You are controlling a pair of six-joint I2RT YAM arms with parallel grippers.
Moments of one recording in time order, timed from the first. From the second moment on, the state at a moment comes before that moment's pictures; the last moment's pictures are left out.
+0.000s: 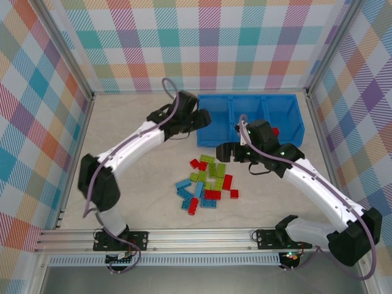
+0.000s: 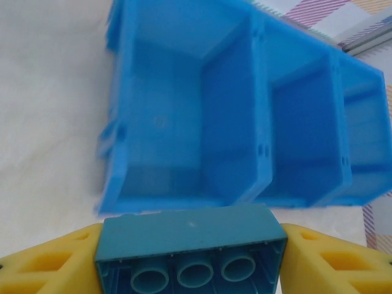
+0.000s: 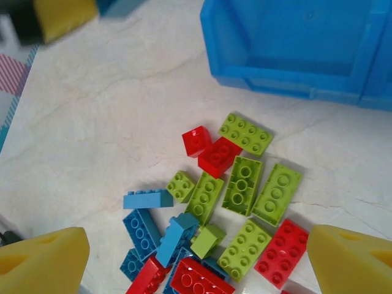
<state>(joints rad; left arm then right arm) -0.65 1.79 1.66 -0.59 -0.06 -0.78 0.59 1.12 1.04 -0.67 -0.19 0.45</state>
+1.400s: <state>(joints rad) -0.69 1.07 1.16 -0.62 0.00 -0.19 0.61 1.47 1.03 -0.66 -0.07 0.57</state>
